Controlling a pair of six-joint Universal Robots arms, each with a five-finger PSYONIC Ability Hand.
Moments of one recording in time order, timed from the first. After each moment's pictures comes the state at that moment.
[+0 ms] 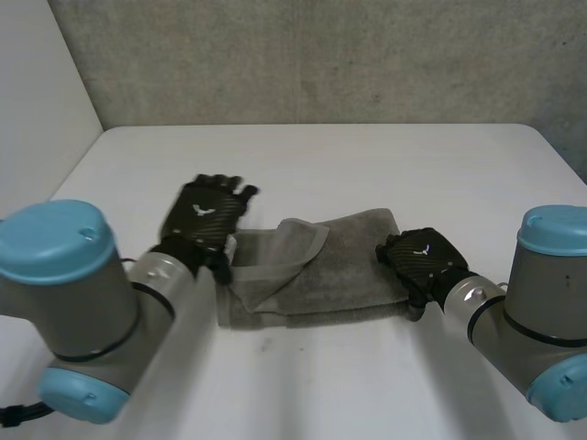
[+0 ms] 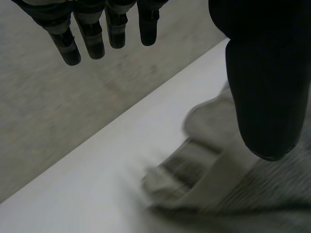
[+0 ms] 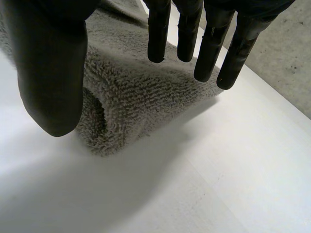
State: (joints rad) left arm 4.15 -1.91 -1.69 3.44 -1.56 3.42; right arm 1.94 -1.13 1.71 -0.16 1.34 2.67; left_hand 0.17 0.16 0.17 0.17 0.03; right_hand 0.41 0.38 0.40 0.41 0.25
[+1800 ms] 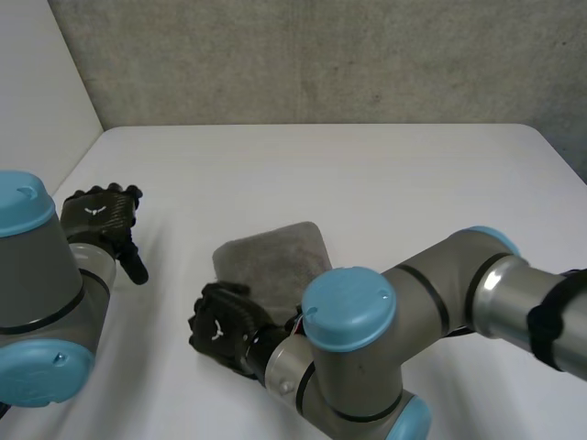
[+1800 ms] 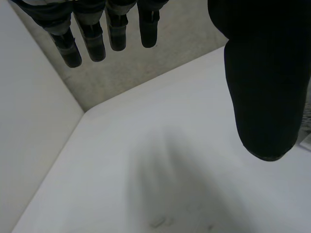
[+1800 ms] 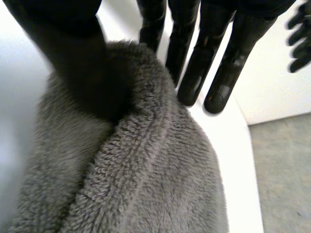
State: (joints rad) left arm 4.34 -1.83 -1.72 3.30 -1.87 3.28; right arm 2.49 -0.86 1.32 -0.13 1.24 2.09; left_hand 0.19 0.19 0.19 0.19 0.03; right_hand 0.85 0.83 0.87 0.86 0.69
